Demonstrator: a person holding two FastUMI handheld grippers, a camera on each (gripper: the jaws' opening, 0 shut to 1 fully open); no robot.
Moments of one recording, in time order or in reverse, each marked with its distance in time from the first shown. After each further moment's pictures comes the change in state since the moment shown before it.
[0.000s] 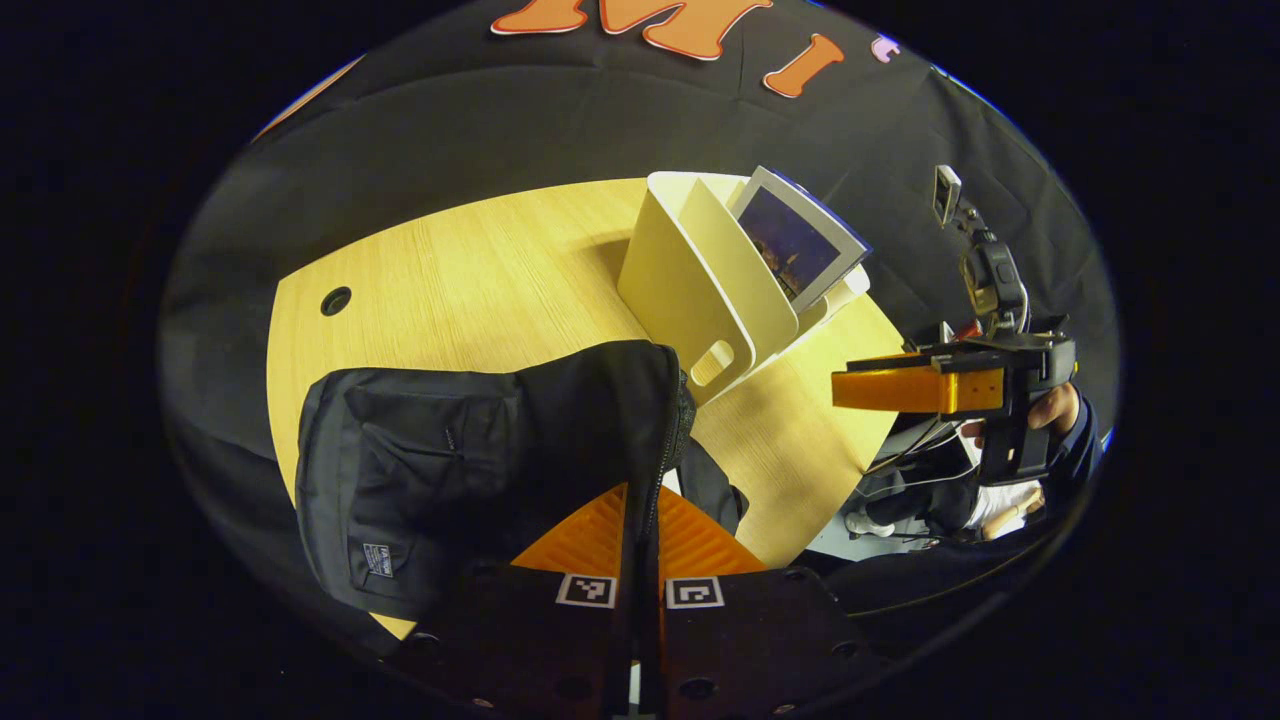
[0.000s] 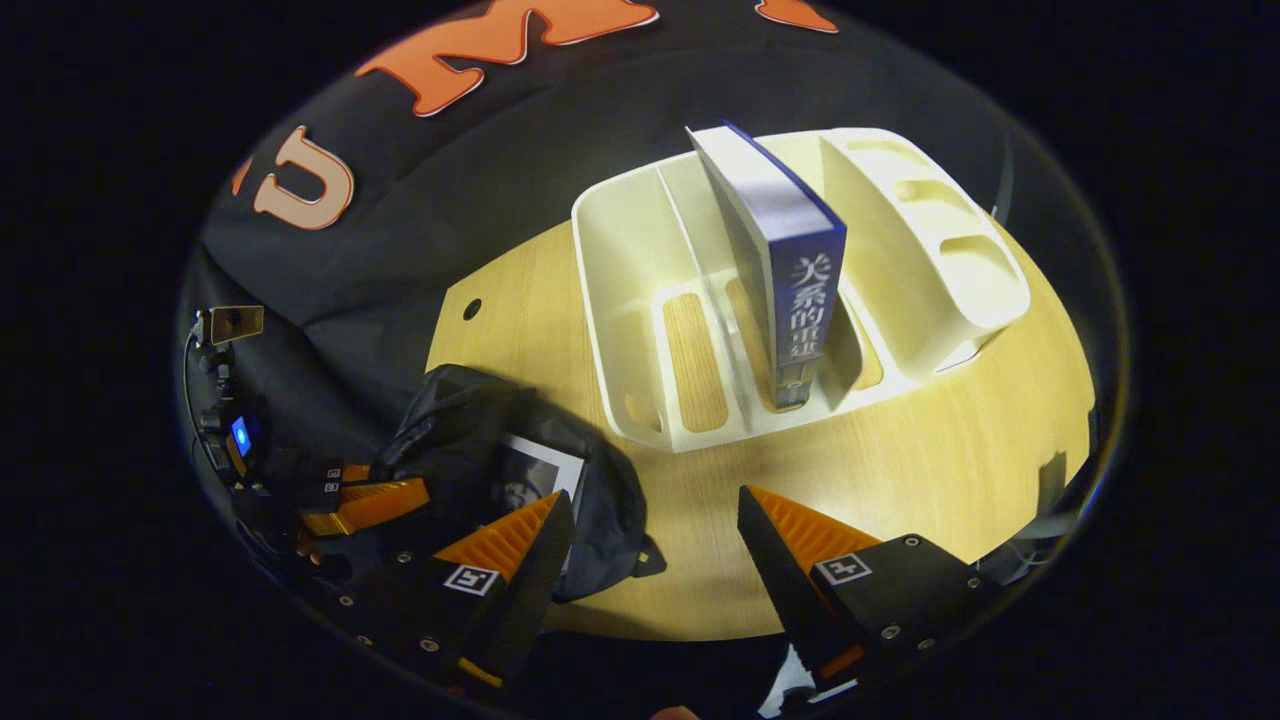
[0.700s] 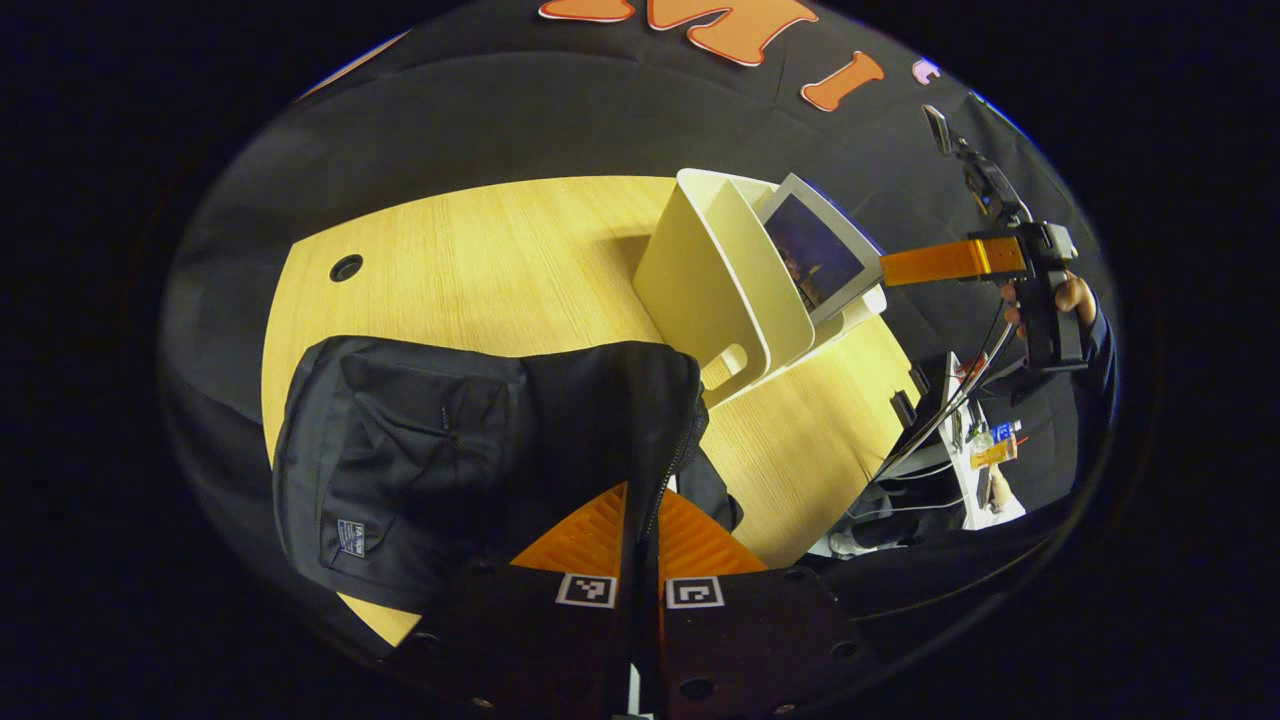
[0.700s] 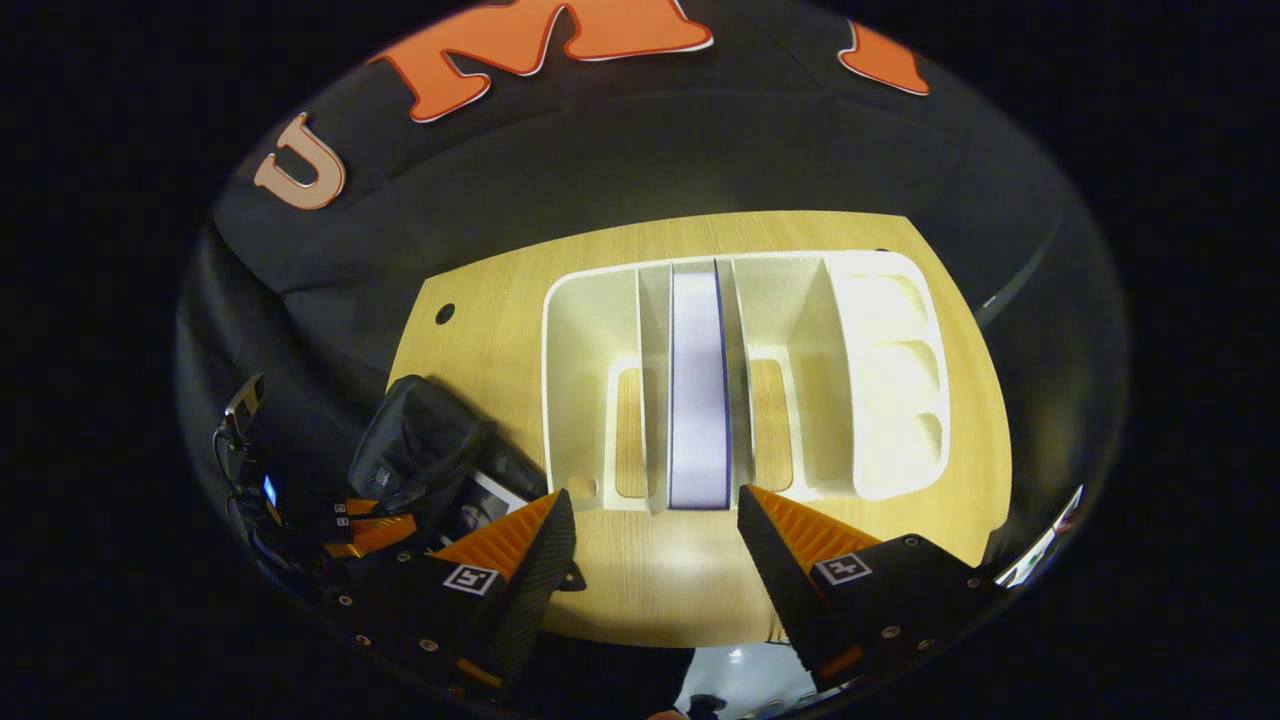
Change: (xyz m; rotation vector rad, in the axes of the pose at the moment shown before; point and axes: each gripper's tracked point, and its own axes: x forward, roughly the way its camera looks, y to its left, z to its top) left arm 0.007 0.001 -0.007 -0.106 -0.011 0.013; right arm -0.035 -0.034 0.117 -0.196 0.047 -0.119
